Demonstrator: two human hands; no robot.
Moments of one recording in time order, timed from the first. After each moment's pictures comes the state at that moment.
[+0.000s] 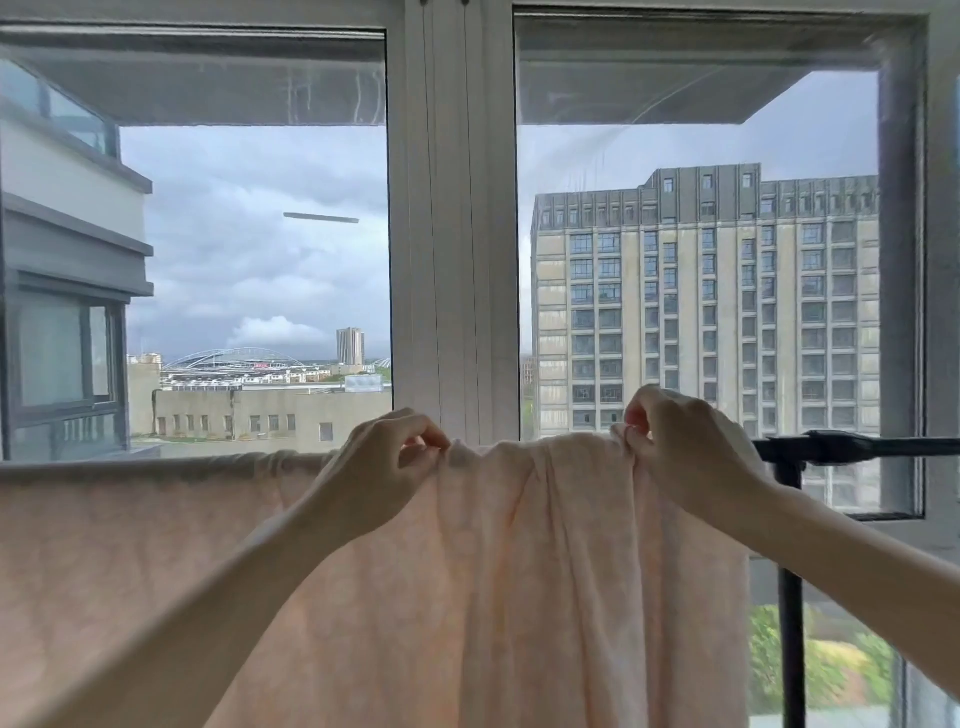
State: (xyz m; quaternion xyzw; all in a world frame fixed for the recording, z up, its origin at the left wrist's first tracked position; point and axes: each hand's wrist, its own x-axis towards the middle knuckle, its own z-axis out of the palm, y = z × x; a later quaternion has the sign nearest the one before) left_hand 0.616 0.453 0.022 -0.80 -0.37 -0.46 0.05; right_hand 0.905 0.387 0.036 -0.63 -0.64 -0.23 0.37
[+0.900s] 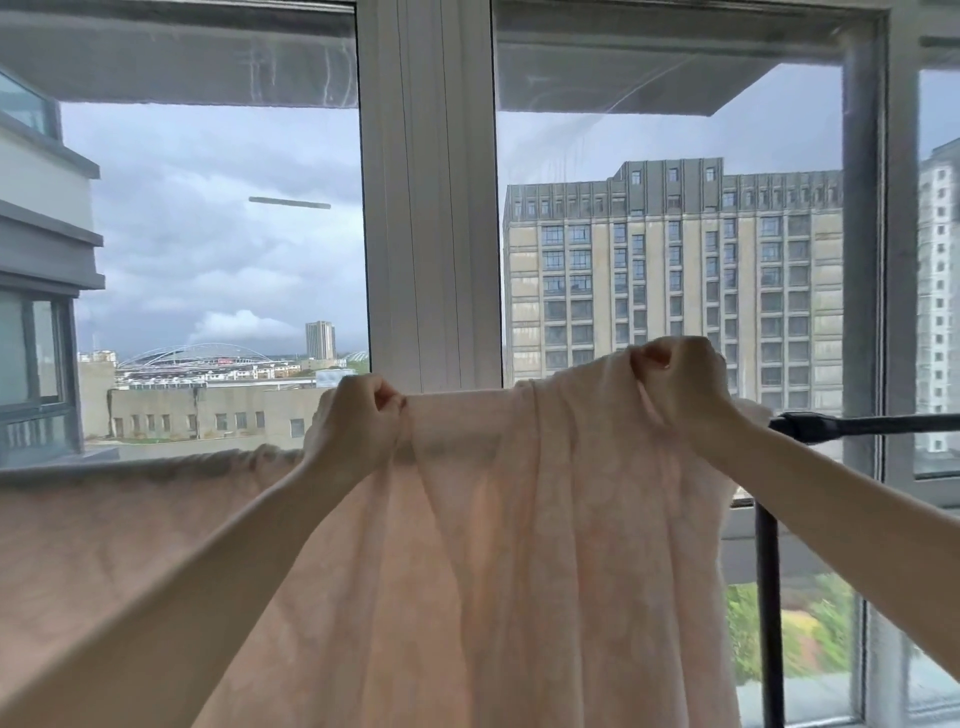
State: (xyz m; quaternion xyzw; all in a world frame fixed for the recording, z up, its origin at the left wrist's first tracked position) left_hand 0.625 0.488 0.047 -0.69 -0.50 -0.53 0.02; right_hand 0.917 0.422 0.066 -0.60 -0.53 -0.12 0.59
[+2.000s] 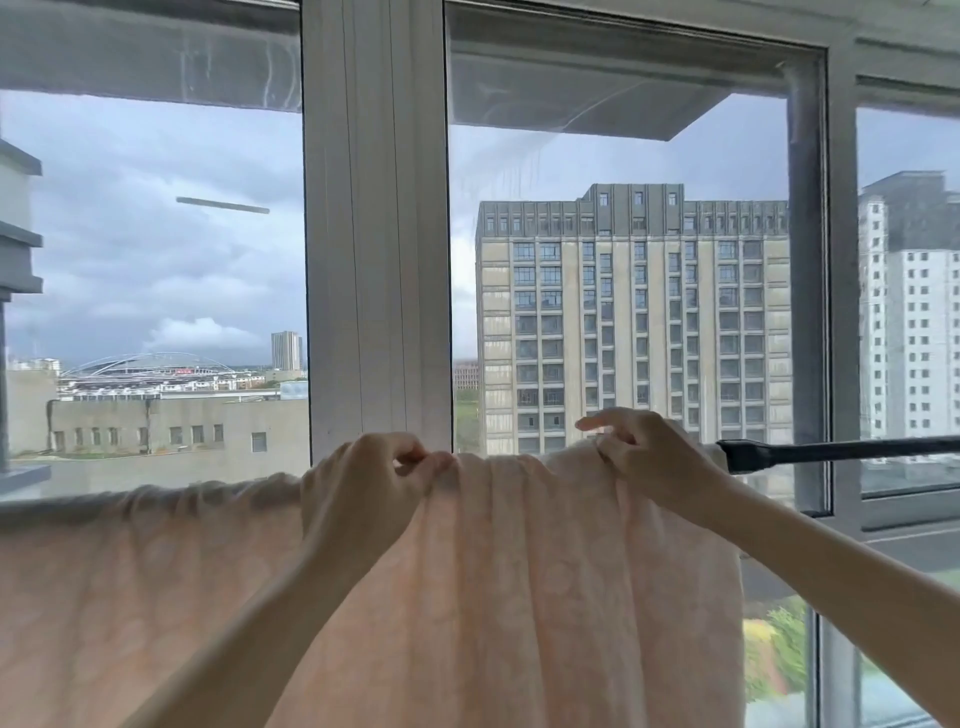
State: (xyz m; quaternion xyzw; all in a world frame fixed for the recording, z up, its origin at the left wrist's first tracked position) left_hand 0.706 0.451 0.025 -0.70 -0.49 -0.52 0.08; right_hand 0.965 0.417 0.040 -0.63 -0.65 -0.06 0.43
